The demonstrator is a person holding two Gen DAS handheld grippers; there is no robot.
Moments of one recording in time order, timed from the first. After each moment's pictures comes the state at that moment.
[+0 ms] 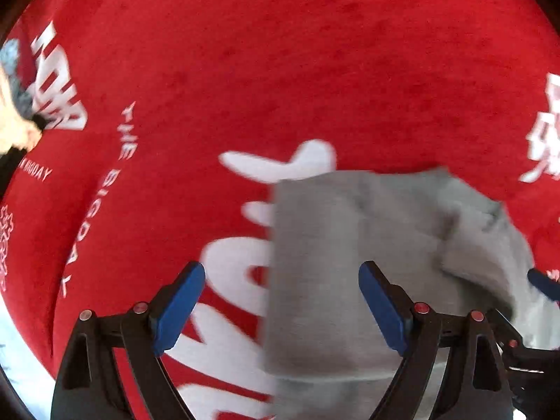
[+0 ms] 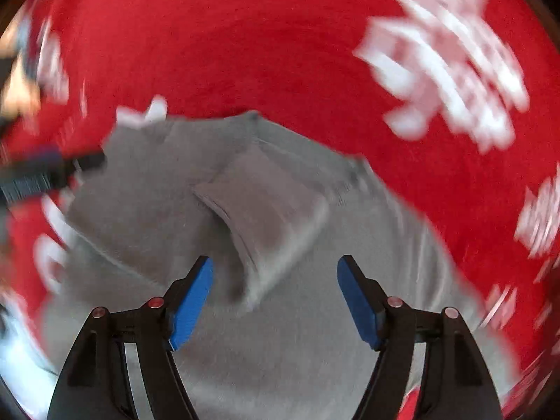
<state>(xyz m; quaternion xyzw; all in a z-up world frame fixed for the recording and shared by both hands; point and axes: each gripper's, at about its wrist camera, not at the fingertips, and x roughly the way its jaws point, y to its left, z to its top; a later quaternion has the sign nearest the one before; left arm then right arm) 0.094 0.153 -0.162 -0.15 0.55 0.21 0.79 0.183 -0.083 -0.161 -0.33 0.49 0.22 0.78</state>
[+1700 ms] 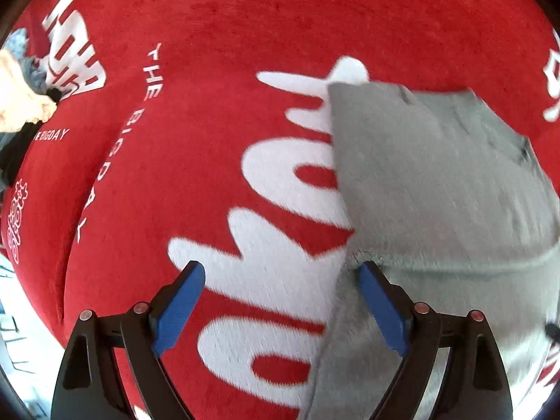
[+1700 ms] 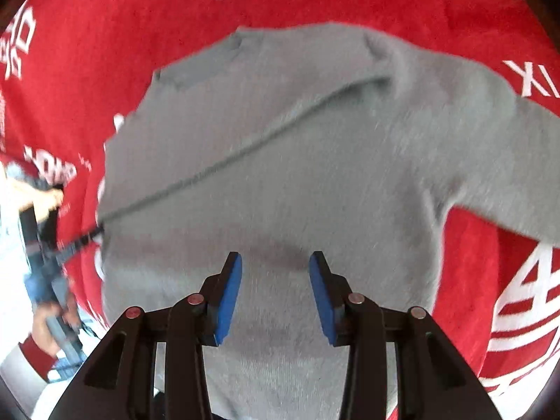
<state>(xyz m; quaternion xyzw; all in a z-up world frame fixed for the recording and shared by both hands) 0.045 0.141 -0.196 -0.13 0.60 0.23 0.76 0.155 -0.321 -0.167 0.06 0.66 0.19 0.72</state>
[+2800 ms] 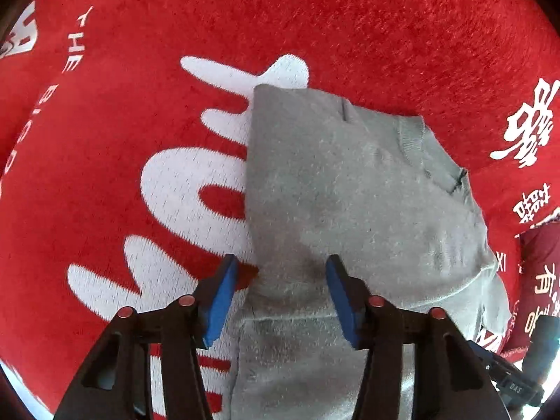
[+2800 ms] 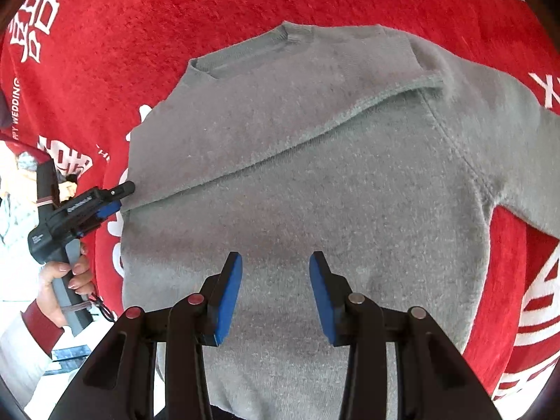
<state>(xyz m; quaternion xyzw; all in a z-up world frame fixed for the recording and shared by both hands) 0.080 0.160 -0.205 -0.28 0.59 0.08 0.75 0.157 -0.272 -0.167 0.07 0.65 0.21 0.72</state>
